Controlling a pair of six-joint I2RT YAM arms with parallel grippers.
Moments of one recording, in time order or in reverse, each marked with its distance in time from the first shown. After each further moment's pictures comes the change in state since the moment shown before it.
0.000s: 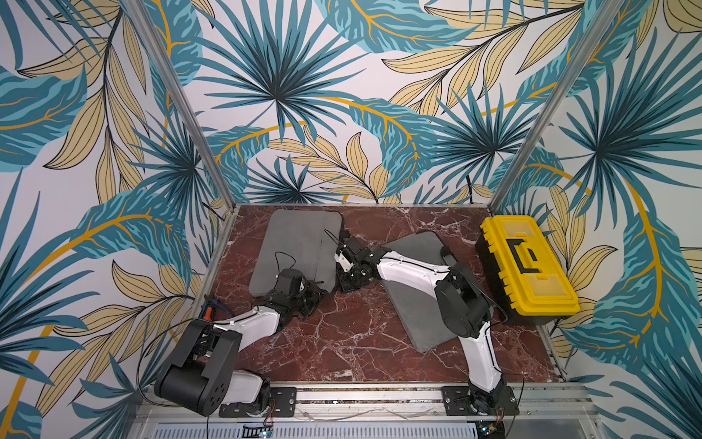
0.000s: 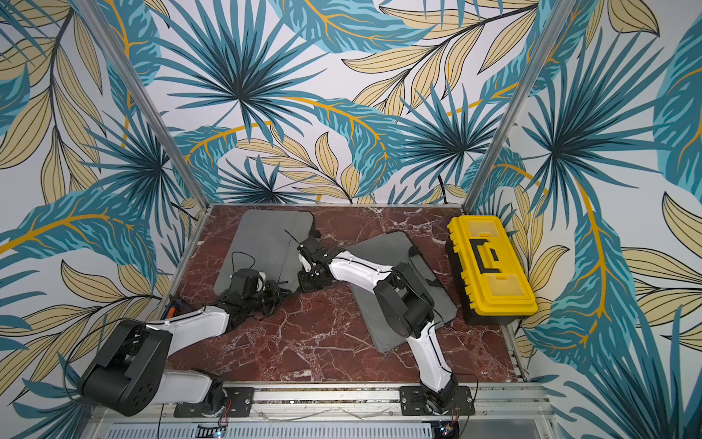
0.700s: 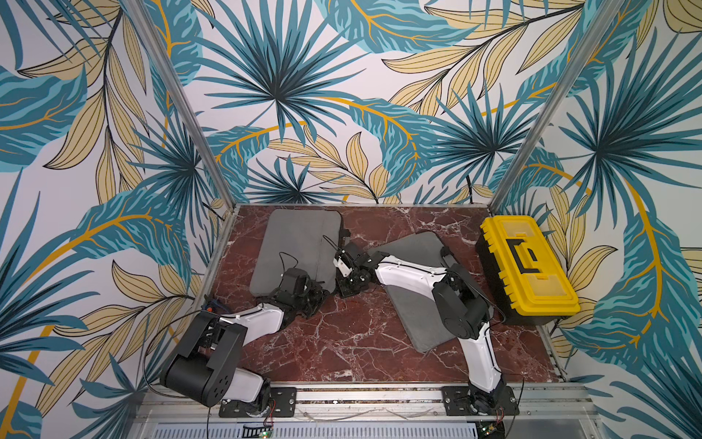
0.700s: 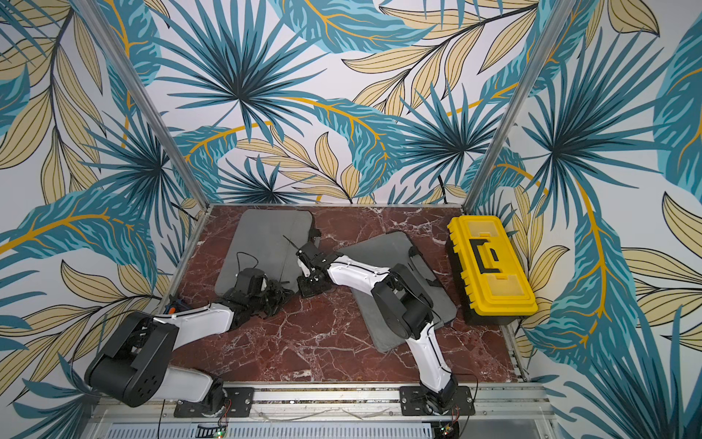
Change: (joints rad) left arm -0.031 0.043 0.017 0.012 -0.058 -0.072; right arm 0.024 0.000 -0.047 0.040 0.010 0.000
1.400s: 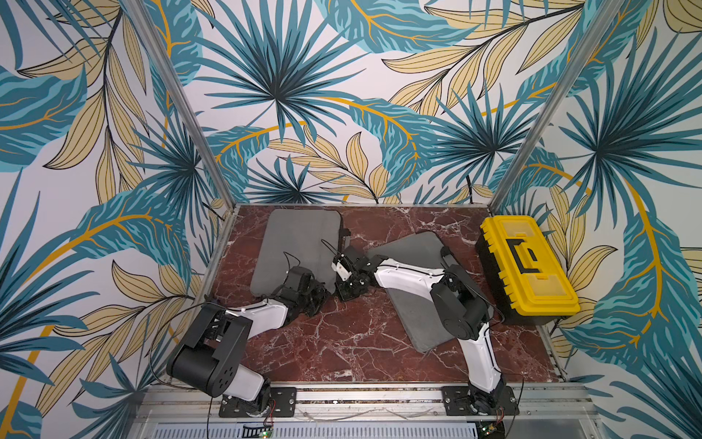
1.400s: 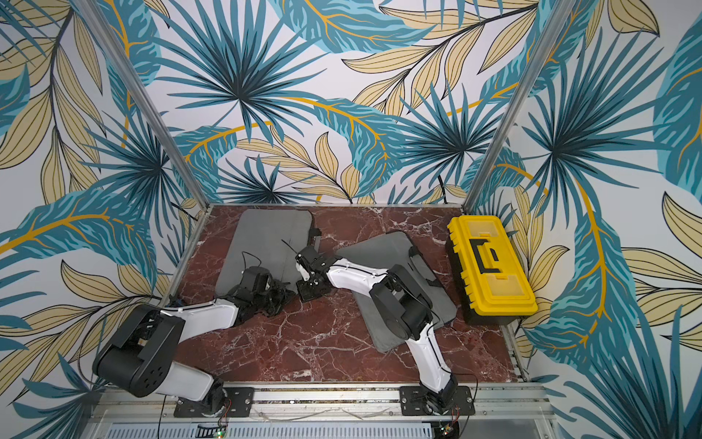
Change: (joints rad) left arm -0.024 0.061 0.050 -0.044 -0.042 -0.072; right arm 0.016 0.000 -0.036 0.026 -0.018 -0.023
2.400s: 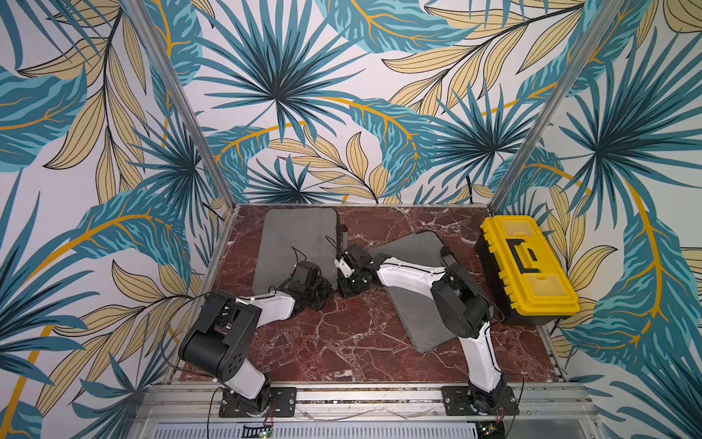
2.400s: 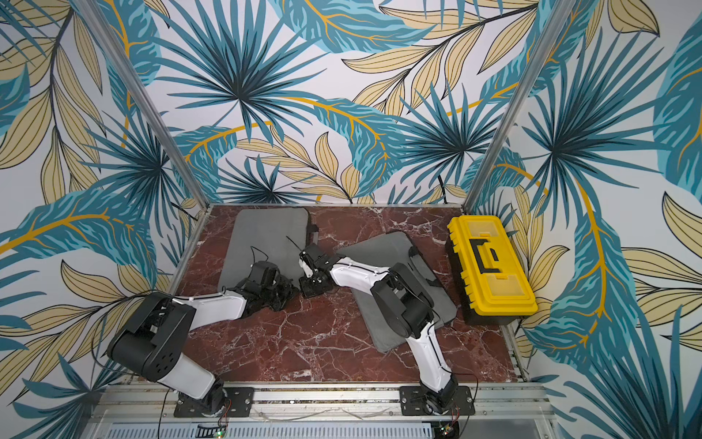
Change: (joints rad) left arm -0.031 0.095 0.095 -0.035 -0.048 -0.004; right arm -0.021 0.000 -0.020 0.056 -0.024 -0.001
